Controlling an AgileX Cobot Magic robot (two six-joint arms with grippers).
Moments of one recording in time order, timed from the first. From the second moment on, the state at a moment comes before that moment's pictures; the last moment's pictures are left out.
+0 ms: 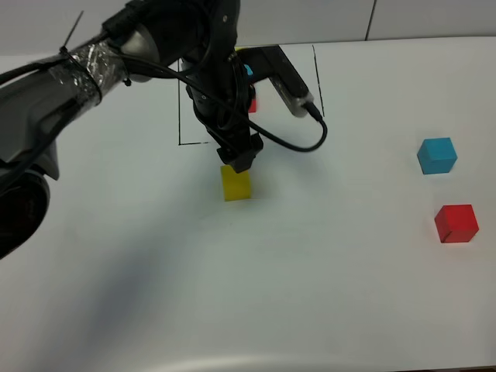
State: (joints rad) left arm -0.56 2.24 -1.99 0.02 1.16 0.54; right arm 0.03 -0.01 -0.50 -0.03 1.07 0.05
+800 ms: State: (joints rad) left arm -0.17 1.79 -1.59 0.08 1.02 0.12; right arm 0.03 -0.01 -0.50 -0.03 1.07 0.05
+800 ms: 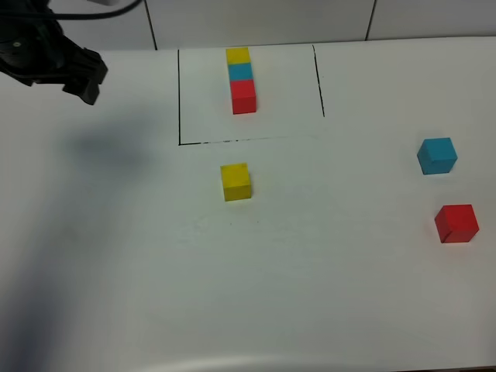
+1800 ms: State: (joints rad) left arm -0.15 0.80 -0.78 0.10 0.81 -0.08; right arm 0.03 -0.01 -0.50 -0.03 1.07 0.05
